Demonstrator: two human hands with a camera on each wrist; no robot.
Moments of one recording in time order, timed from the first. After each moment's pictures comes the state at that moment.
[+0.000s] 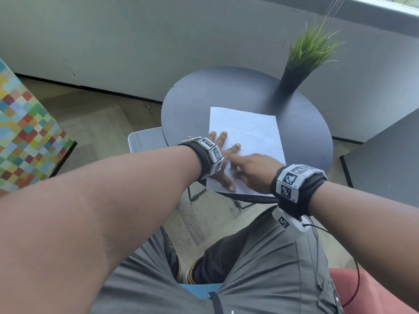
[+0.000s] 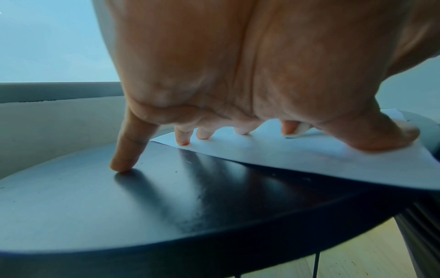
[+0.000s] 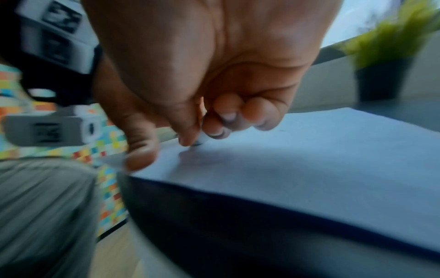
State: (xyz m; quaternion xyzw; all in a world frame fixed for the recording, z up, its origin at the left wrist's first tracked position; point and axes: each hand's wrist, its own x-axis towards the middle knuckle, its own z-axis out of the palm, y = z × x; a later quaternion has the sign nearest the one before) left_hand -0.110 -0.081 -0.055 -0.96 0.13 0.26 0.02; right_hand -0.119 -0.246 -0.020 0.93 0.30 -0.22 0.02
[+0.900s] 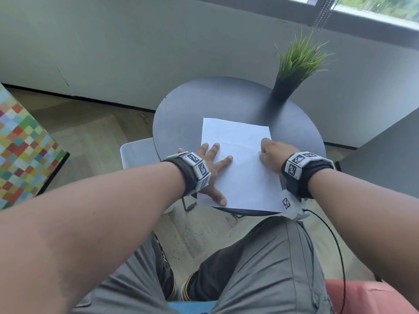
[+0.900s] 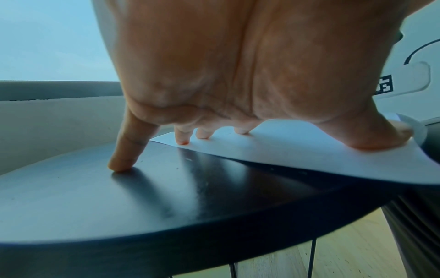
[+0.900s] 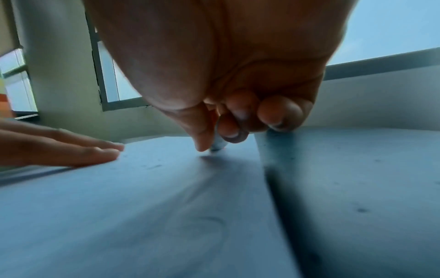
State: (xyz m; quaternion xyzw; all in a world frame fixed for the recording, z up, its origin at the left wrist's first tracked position) left_hand -0.125 -0.082 -0.035 -0.95 0.12 0.28 0.00; right_hand -0.041 -0.291 -0.014 0.98 0.12 -0.17 0.04
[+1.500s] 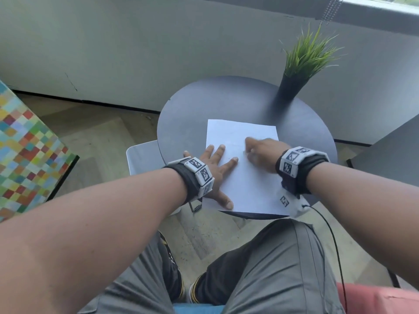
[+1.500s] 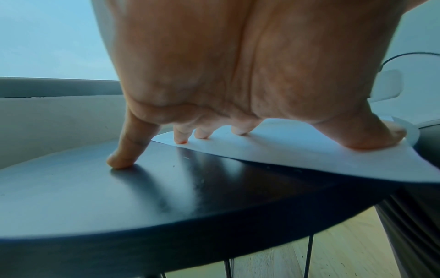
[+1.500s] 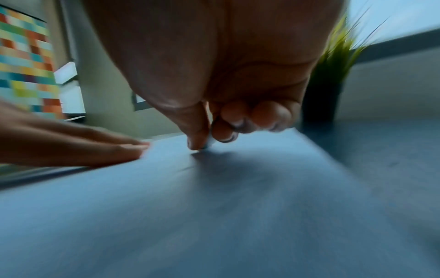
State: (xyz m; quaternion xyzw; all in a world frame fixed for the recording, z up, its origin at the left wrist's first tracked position) left_hand -0.124 -0.080 -0.040 -0.96 0.12 0.27 0.00; right_hand -0.032 -0.259 -0.022 0.96 0.22 -0.19 0.01
